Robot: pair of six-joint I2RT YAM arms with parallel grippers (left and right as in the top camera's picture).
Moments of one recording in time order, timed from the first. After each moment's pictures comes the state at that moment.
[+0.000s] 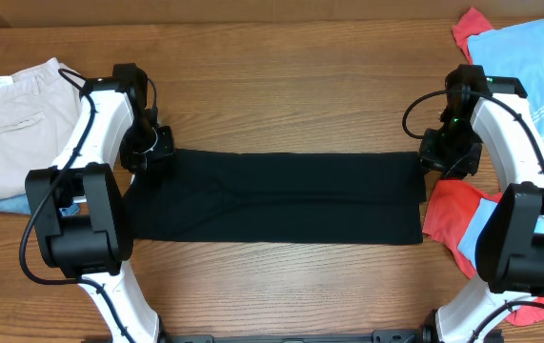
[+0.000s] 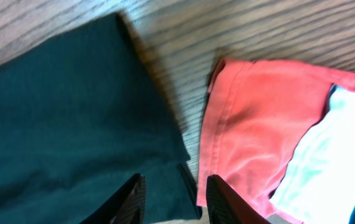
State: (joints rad) left arm 0.07 2.06 1.57 -1.16 0.08 -0.18; right arm -0.10 1.90 1.50 -1.28 0.01 0.28
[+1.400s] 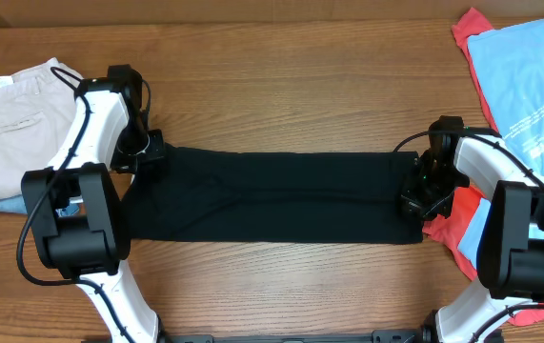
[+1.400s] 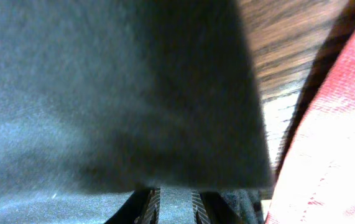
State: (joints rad) left arm 0.09 2.06 1.57 -1.17 -0.05 -0.18; right arm -0.10 1.87 1.10 -1.01 -0.17 0.28
